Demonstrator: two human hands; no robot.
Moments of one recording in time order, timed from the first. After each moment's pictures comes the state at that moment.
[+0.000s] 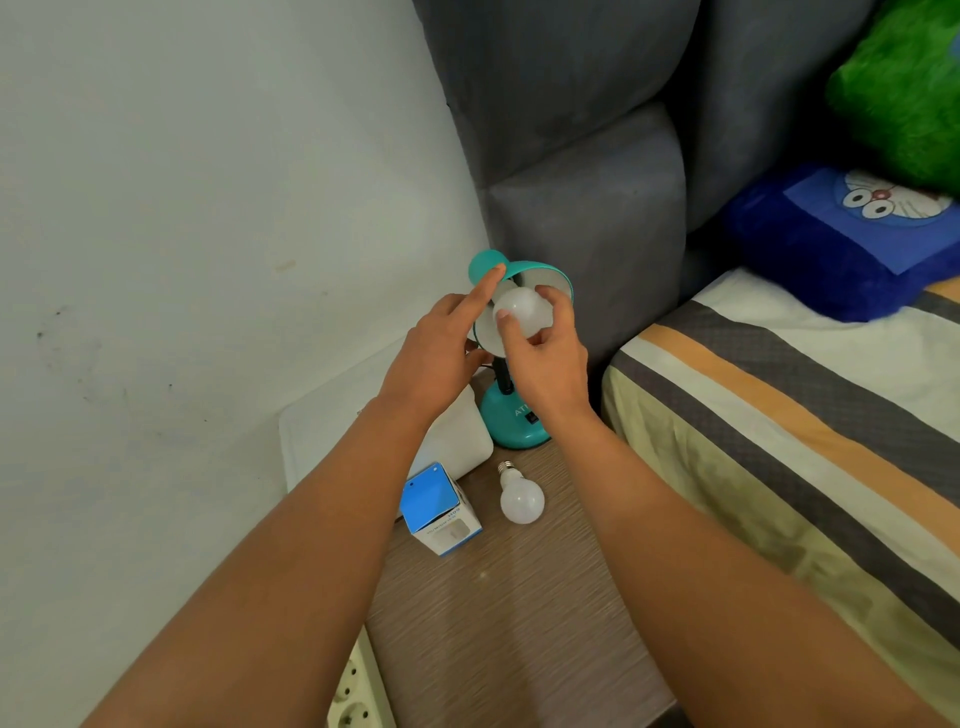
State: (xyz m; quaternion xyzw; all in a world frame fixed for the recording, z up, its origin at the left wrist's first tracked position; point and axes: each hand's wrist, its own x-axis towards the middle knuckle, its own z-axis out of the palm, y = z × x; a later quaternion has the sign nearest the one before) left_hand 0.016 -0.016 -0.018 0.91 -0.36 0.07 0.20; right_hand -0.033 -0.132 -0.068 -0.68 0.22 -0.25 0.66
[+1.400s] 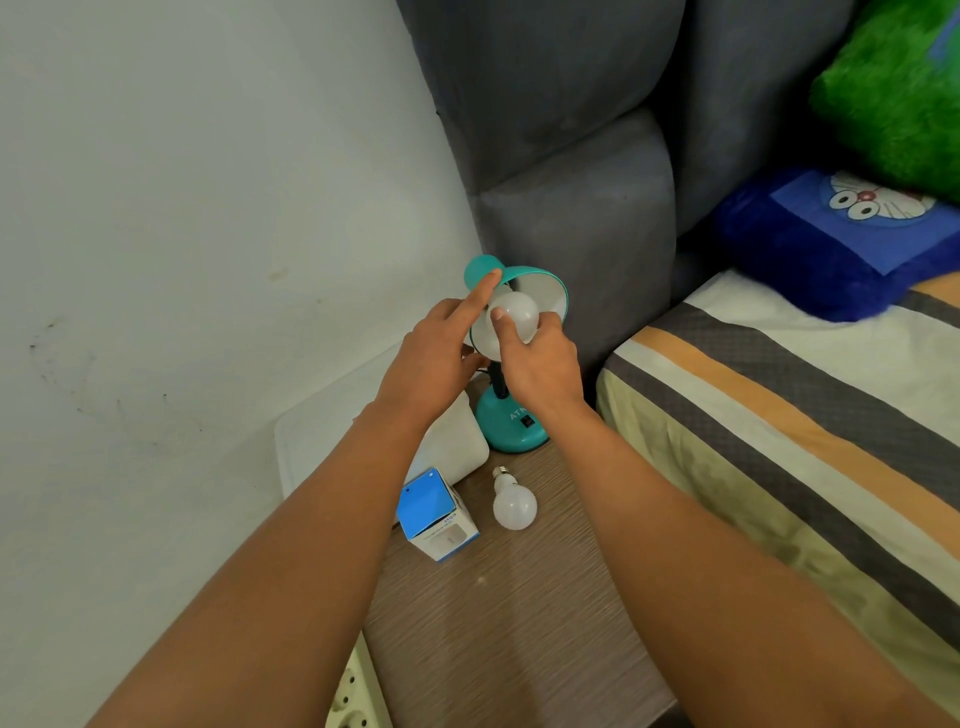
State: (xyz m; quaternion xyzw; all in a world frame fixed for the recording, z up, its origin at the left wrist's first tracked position) left_hand 0.016 -0.020 -0.017 0.92 -0.35 0.07 0.18; right_hand -0.032 -0.134 -0.054 -0.72 0.27 -0.16 0.61
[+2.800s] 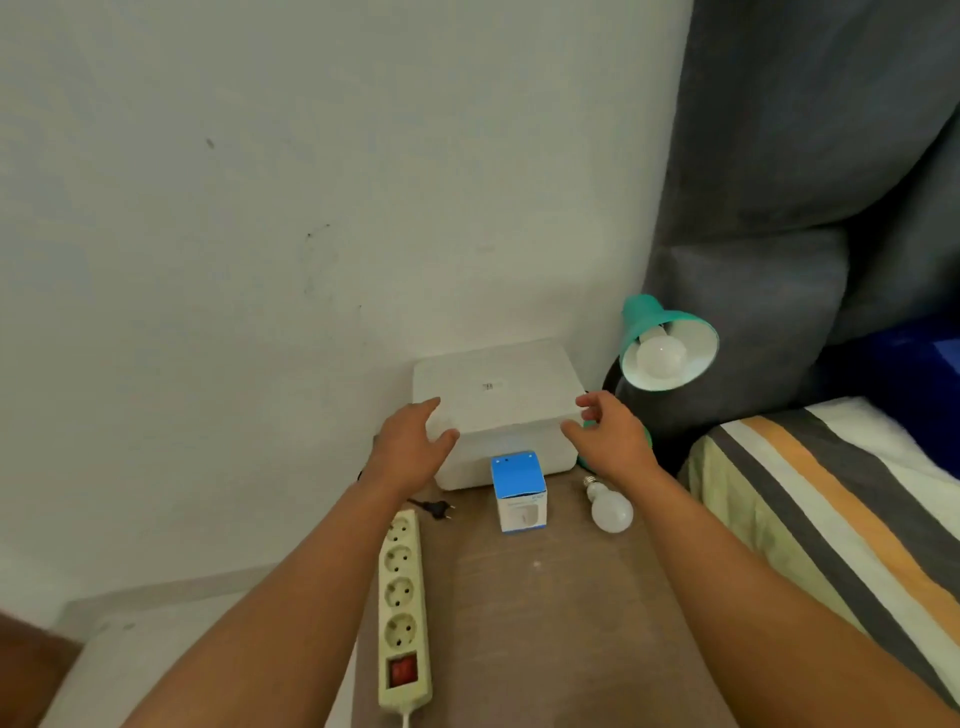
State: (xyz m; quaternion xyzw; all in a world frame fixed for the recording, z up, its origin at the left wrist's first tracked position) left_hand -0.074 0.180 -0.061 0.95 0.00 0.01 0.30; right_hand -0.079 -0.077 -0.065 -0.87 0.09 -0.02 0.49
